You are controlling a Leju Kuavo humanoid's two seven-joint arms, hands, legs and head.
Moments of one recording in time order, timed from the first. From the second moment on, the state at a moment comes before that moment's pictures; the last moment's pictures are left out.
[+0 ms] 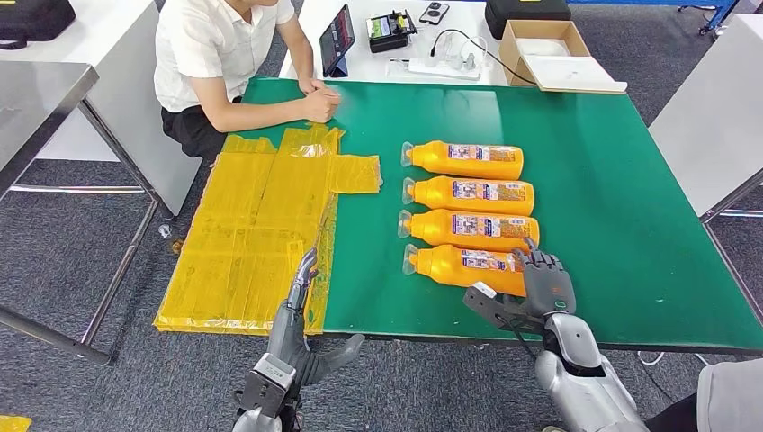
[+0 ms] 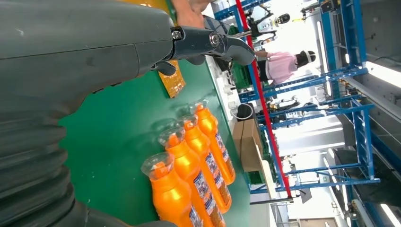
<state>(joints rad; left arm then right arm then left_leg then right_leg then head) 0.03 -0.16 -0.54 -1.31 -0.32 0.34 -0.60 -0.32 -0.18 0.36 -0.85 1.20 -0.22 0.02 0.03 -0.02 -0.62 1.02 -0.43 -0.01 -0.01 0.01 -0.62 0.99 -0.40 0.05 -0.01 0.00</state>
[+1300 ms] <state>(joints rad) 0.03 -0.16 -0.51 -1.33 -0.03 0.18 -0.57 -0.13 -0.11 0.29 -1.02 0.63 -0.12 -0.36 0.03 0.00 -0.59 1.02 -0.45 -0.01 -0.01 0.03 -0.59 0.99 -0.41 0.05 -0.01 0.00</state>
